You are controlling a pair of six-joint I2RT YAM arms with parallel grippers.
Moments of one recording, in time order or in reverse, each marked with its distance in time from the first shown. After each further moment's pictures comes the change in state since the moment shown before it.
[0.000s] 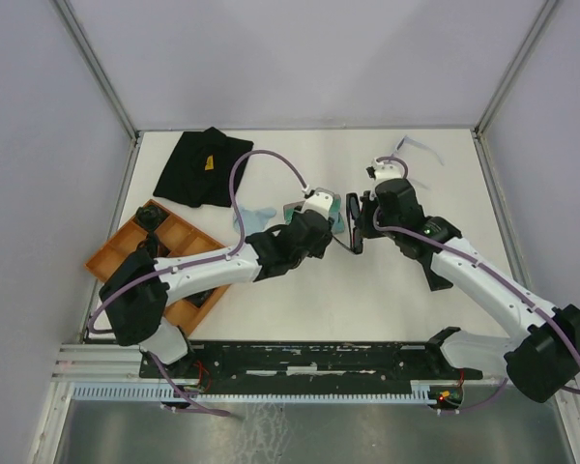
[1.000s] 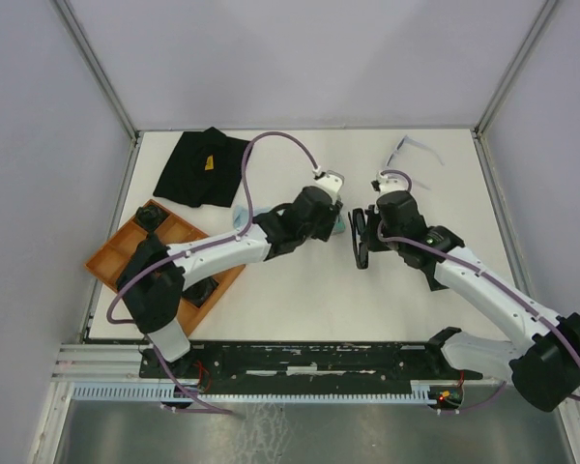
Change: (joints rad) left arm 0.061 0.141 0.205 -0.048 0.097 0.145; right arm 0.007 -0.038 -0.081 -0.049 -0.016 0.038
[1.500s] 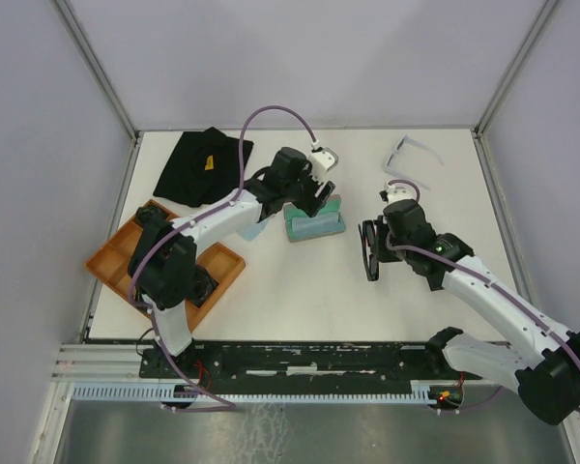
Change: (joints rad) left arm 0.282 0.116 0.138 0.015 0.452 0.377; right arm -0.013 -0.088 -0.045 -0.139 0.033 0.021
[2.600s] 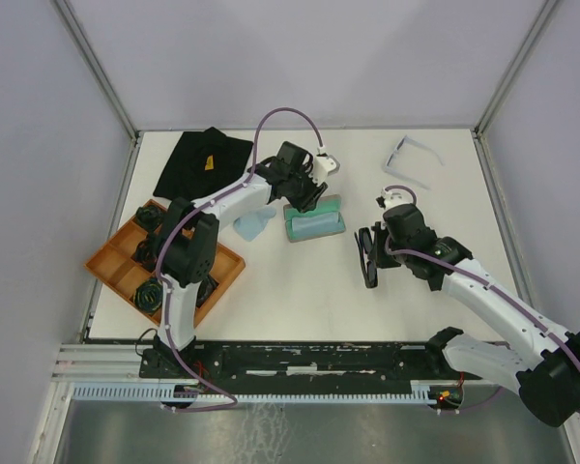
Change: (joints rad) left arm 0.079 0.257 0.241 -0.250 0.193 0.183; right arm 0.000 -0.020 -0.042 0.011 -0.068 -0.014
